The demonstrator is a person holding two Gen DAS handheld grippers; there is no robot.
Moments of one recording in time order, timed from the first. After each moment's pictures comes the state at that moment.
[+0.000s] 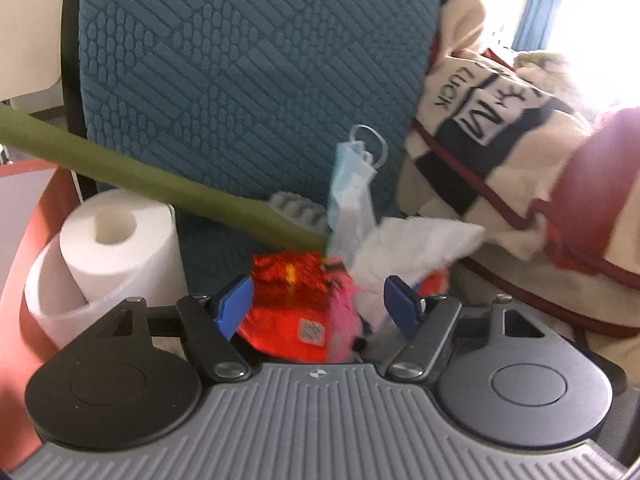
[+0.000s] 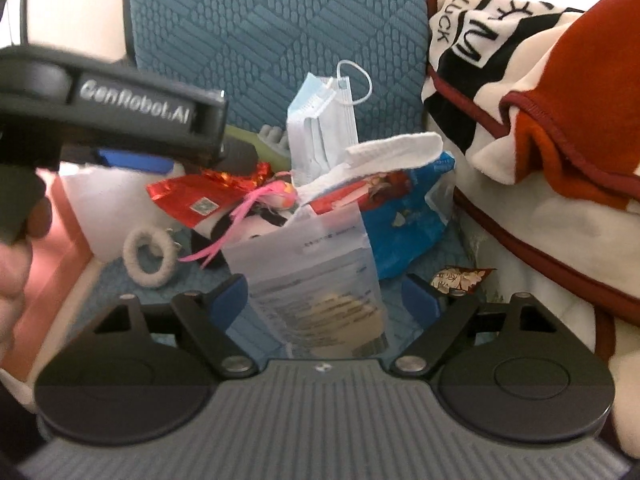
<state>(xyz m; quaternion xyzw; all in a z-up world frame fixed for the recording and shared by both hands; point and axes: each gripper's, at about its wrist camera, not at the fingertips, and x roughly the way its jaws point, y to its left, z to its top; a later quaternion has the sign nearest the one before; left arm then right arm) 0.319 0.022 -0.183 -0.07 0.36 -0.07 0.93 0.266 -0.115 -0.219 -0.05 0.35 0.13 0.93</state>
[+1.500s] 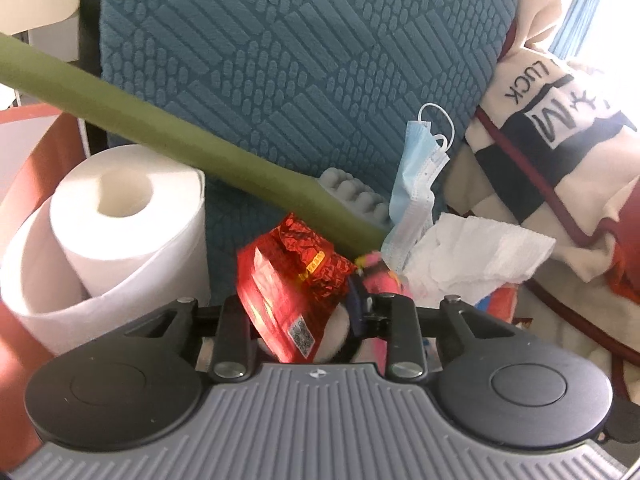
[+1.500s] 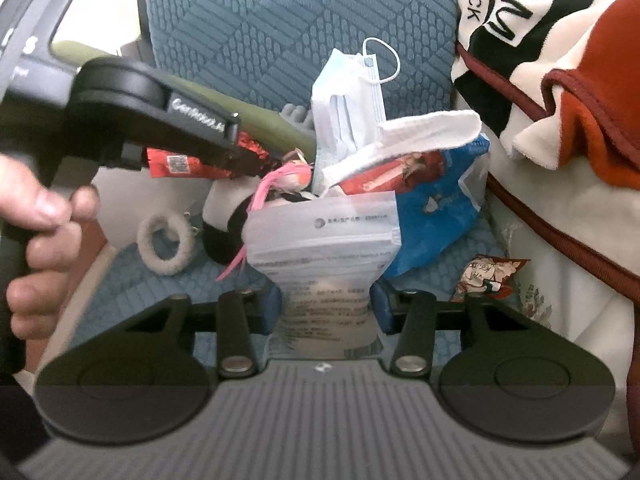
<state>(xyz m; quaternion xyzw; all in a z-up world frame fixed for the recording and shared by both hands) 0.358 0.053 -0.216 -0.12 0.40 -0.03 0.91 0.272 -0.101 -0.229 -0.04 0.37 0.16 0.91</state>
